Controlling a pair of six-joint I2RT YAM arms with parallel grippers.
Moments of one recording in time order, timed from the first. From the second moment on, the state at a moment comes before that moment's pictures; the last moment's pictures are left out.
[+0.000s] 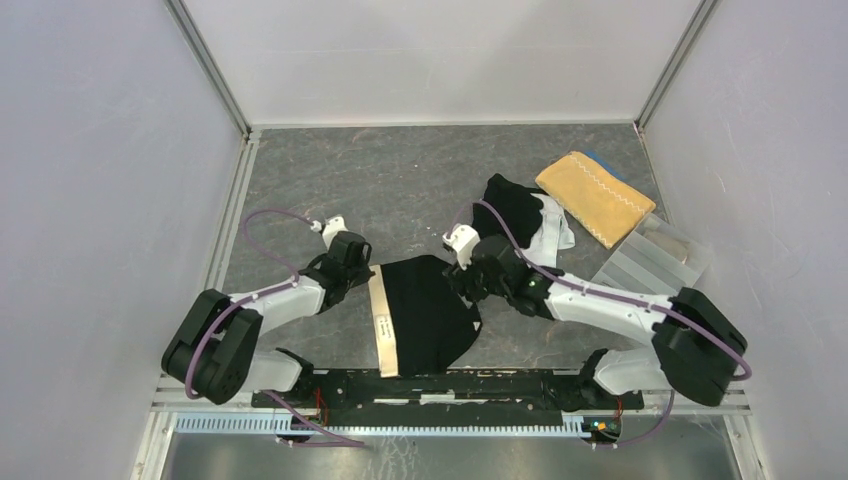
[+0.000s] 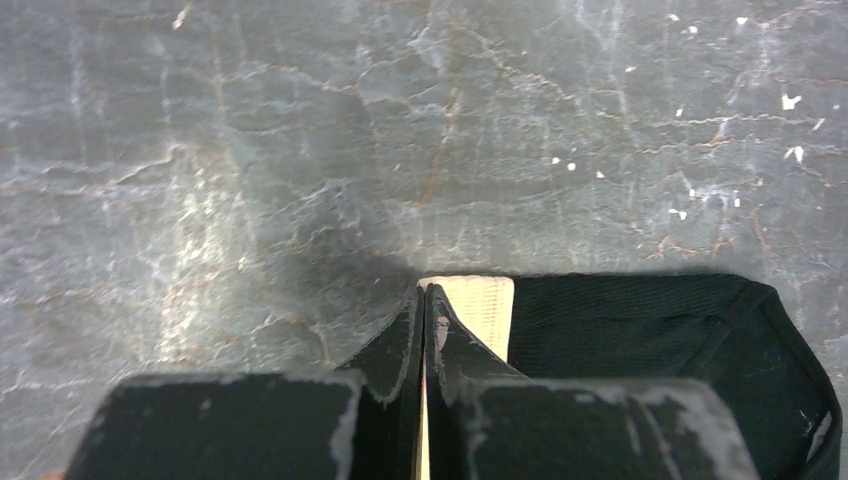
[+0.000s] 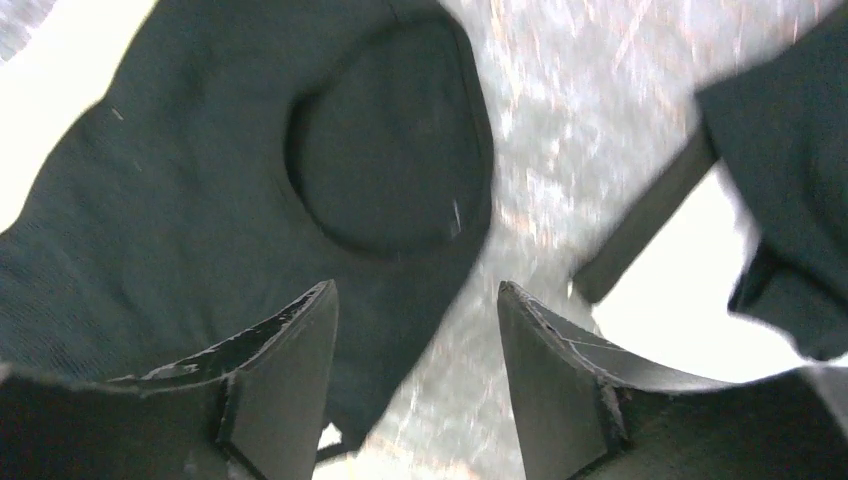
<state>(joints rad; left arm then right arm) -0.47 1.32 0.47 0.04 -0.31 -0.74 0.90 1.29 0.64 -0.07 0.09 0.04</state>
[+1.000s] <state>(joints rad) -0.47 1.38 0.51 0.18 -0.26 -0.63 0.59 1.99 1.26 -0.23 -0.58 -0.23</state>
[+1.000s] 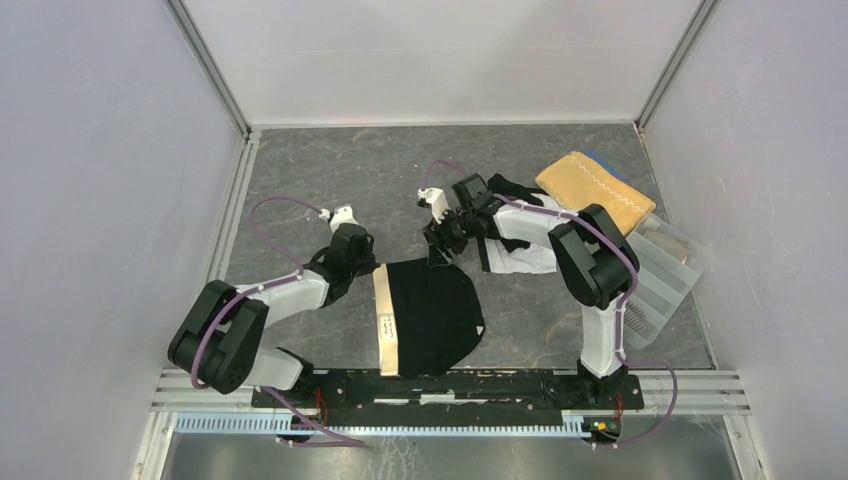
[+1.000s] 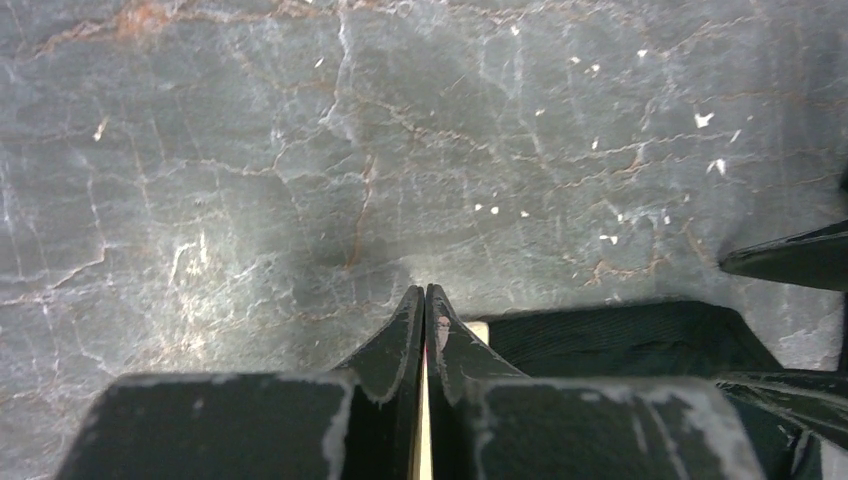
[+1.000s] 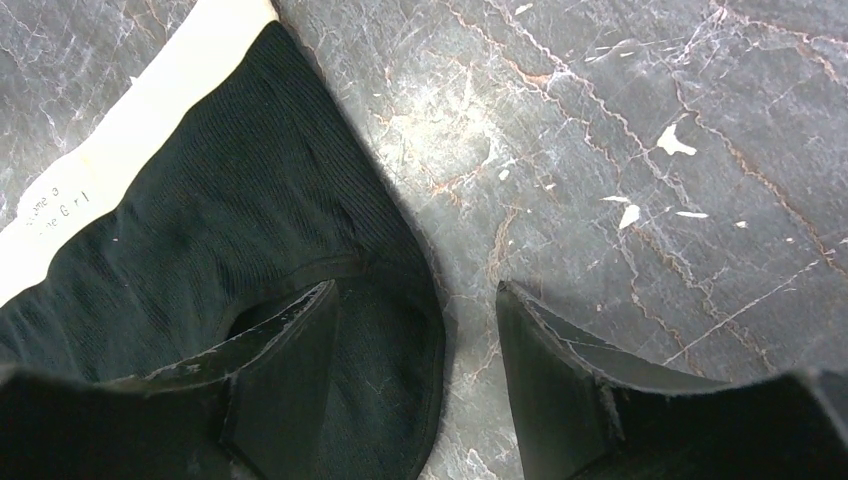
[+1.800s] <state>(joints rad) -0.47 1.35 0.51 0.11 -0.28 -0.68 0.59 2.02 1.24 -0.20 -0.65 -0.23</state>
